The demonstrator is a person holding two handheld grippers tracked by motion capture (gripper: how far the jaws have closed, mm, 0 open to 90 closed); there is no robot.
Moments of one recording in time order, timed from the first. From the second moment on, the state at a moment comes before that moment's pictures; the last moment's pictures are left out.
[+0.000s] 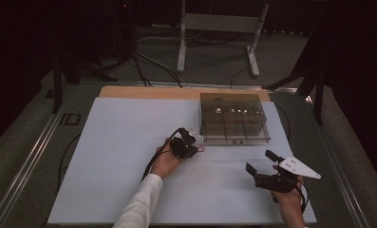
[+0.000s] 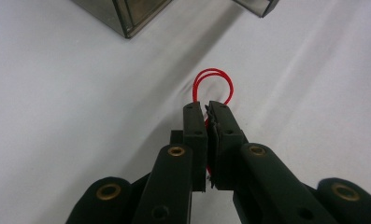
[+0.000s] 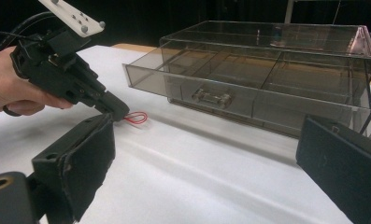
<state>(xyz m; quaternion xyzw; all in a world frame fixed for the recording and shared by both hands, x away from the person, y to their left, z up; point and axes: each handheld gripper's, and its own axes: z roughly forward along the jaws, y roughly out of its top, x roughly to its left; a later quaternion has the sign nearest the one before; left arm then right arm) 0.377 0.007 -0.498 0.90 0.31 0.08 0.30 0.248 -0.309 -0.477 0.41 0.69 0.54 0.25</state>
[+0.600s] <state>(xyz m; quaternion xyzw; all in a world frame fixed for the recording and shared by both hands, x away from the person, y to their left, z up) 0.376 0.010 -0.490 0.90 0.30 0.08 0.30 0.247 -0.310 -0.476 0.41 0.69 0.54 0.25</state>
